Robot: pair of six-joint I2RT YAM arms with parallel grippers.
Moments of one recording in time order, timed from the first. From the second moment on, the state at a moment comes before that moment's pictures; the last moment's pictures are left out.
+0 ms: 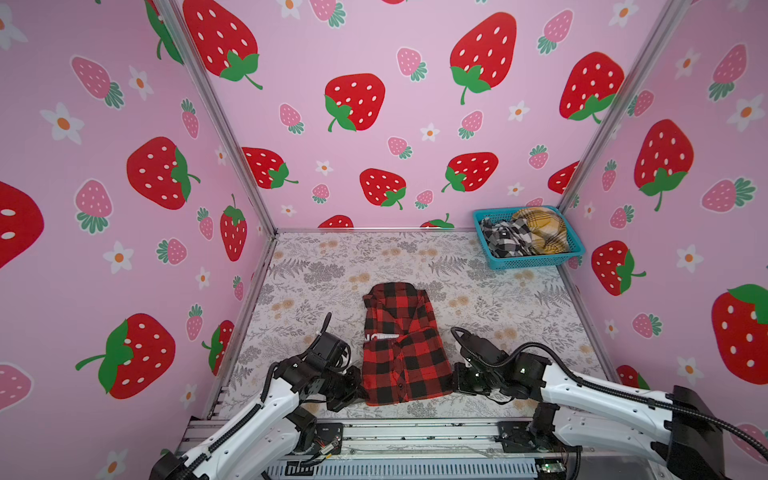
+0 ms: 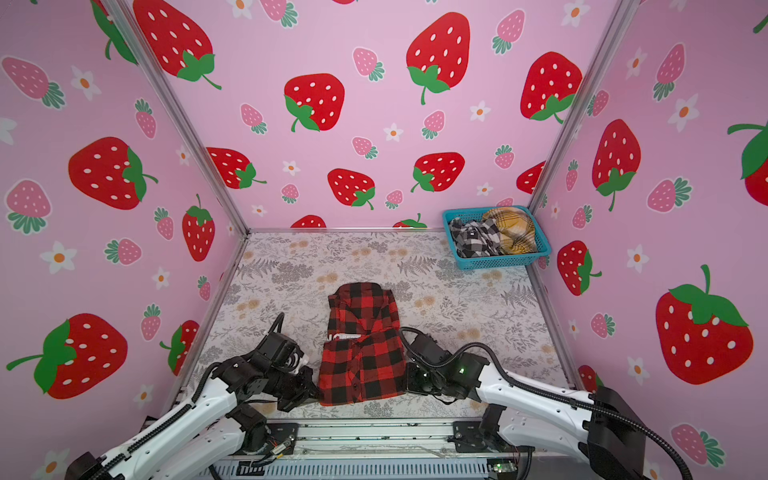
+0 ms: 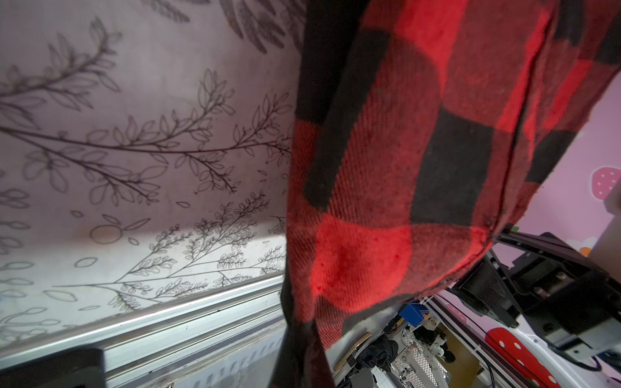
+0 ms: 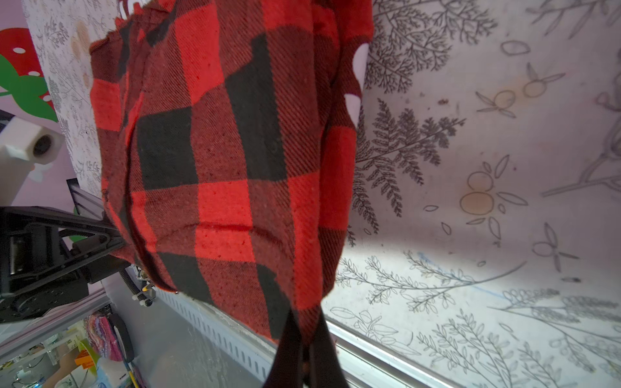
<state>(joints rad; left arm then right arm) -0.52 0.77 0.42 -0.85 0.58 -0.99 1.12 1.00 0.53 -0.53 -0.16 1.07</state>
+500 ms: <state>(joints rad) -0.54 0.75 0.48 -0.88 0.54 -1.03 1.15 0.99 0.60 -0.57 -0.09 1.14</state>
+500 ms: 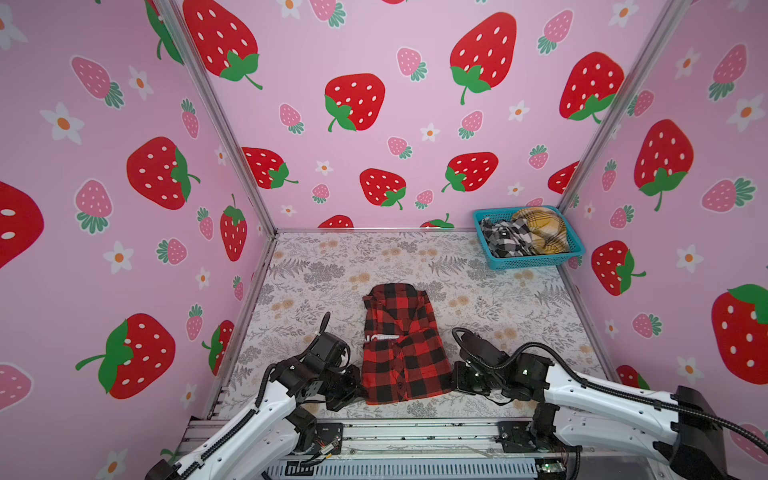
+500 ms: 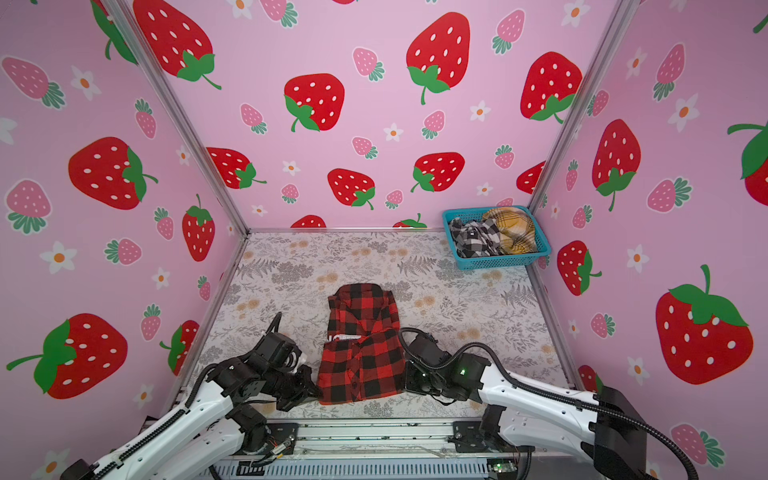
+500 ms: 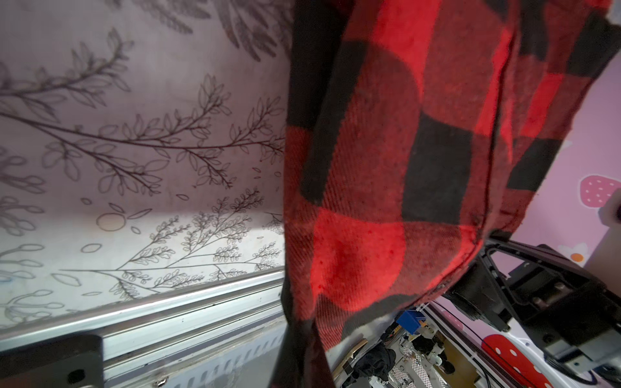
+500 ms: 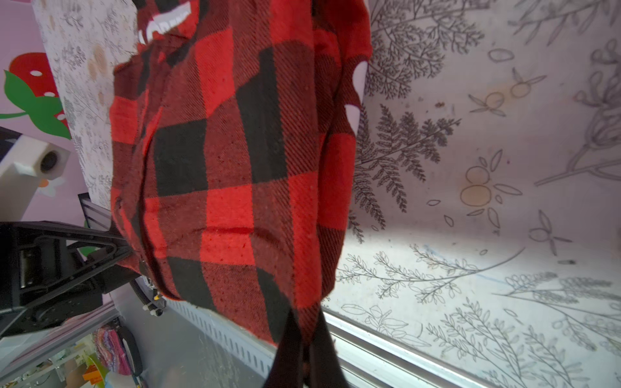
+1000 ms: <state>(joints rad) -0.56 0.77 0.47 -0.91 0.53 -1.03 1.17 0.98 0.54 -0.55 -0.10 1.18</state>
